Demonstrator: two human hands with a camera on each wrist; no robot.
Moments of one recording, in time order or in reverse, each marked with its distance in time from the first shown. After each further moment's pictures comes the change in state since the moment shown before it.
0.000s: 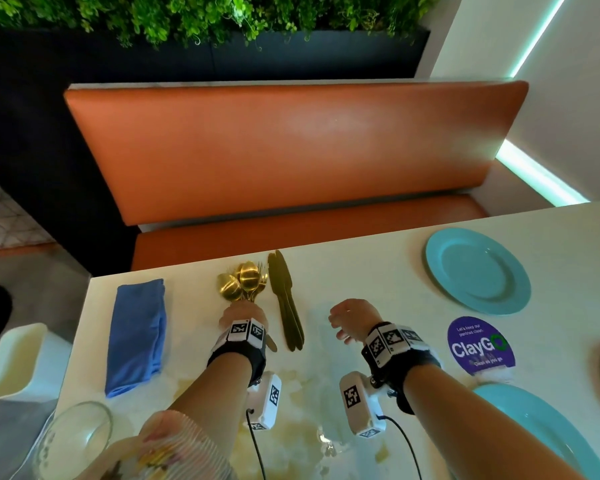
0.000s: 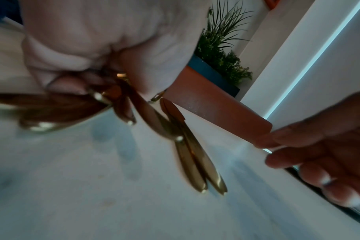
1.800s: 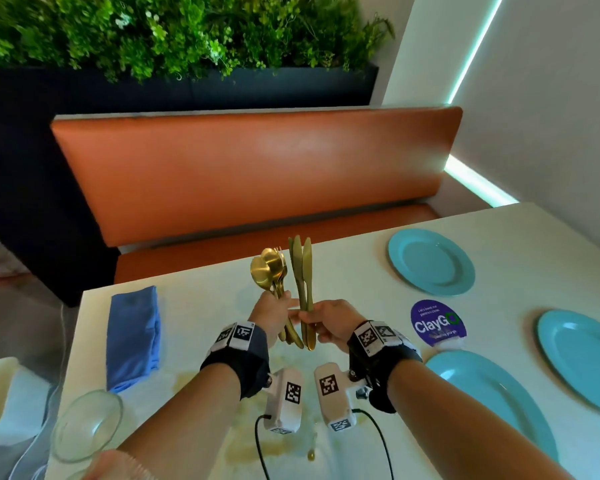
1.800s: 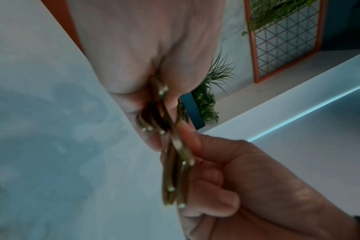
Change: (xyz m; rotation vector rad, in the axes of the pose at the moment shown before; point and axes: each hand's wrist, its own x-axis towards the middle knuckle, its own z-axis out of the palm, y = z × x) left_hand -0.096 0.019 -0.016 -0.722 -0.347 0.268; right_hand -0.067 0.000 0.016 0.542 -0.055 -0.016
